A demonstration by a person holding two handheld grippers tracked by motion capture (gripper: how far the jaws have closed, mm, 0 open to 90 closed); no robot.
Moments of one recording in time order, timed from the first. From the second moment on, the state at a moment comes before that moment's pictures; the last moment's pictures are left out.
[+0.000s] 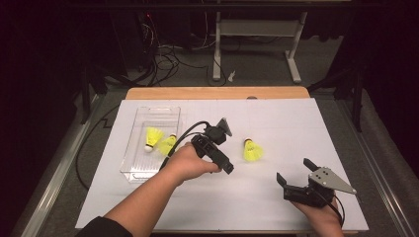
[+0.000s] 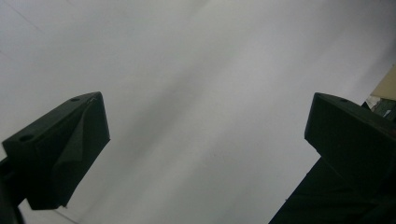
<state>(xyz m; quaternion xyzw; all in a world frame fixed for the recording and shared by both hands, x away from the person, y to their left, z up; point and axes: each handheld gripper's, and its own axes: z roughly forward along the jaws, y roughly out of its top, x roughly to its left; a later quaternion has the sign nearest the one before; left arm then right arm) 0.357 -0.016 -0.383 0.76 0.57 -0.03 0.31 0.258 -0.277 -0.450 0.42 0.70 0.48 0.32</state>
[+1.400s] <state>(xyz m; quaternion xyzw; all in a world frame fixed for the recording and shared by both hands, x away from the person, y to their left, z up) 0.402 -0.054 -0.426 0.73 0.59 -0.05 0.34 0.257 -0.279 -0.448 0.43 0.70 0.48 0.32</state>
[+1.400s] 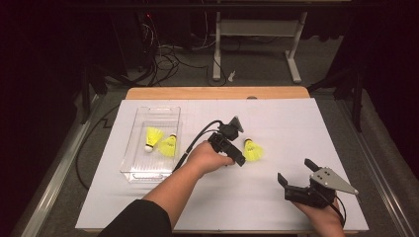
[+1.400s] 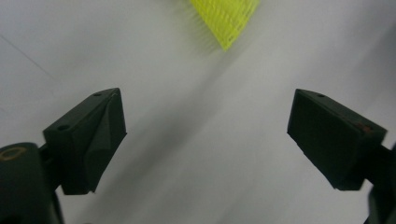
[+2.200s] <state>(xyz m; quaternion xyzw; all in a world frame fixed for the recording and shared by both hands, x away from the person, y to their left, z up) 0.416 -0.092 -0.440 0.74 0.59 -0.03 0.33 0.257 -0.276 -0.448 0.42 0.70 0.48 0.32</state>
